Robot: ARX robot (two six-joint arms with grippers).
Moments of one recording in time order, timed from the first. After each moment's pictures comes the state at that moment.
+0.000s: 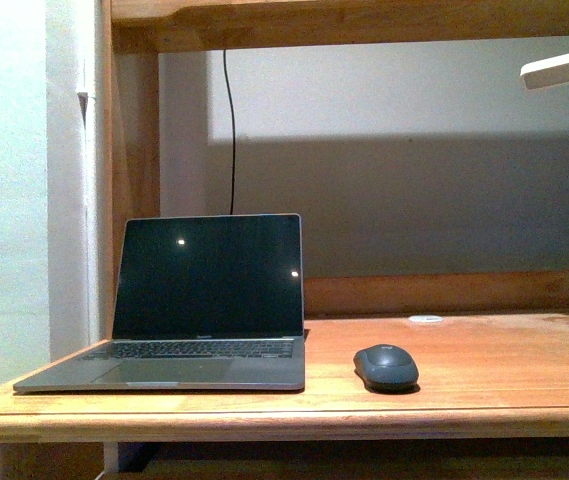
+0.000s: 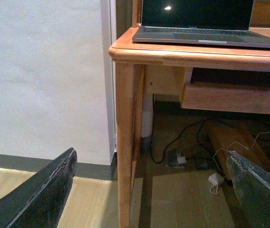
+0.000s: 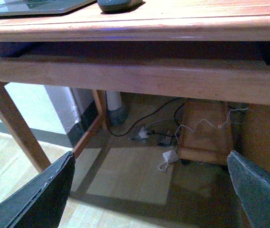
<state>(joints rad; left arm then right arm) -0.01 0.00 0.01 0.00 0.00 -0.01 0.07 0.81 0.06 0.67 -0.34 0.07</state>
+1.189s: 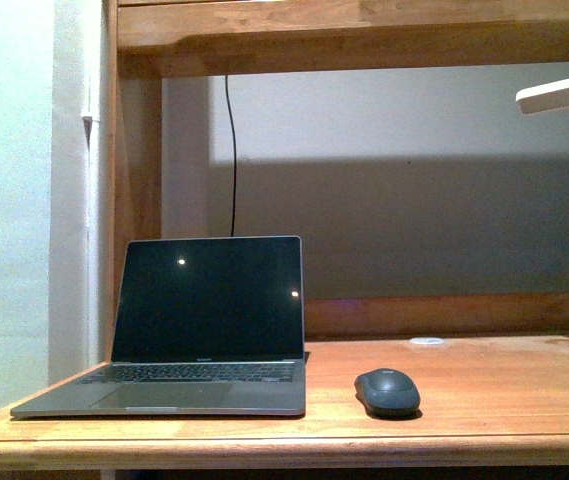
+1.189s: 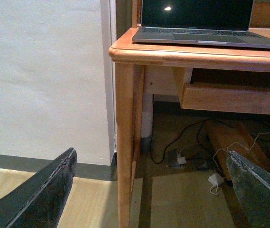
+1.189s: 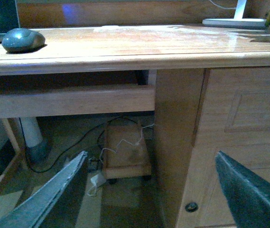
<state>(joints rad) -0.01 0.00 0.01 0.00 0.00 -0.01 0.00 0.00 0.01 -0.01 0.00 0.00</state>
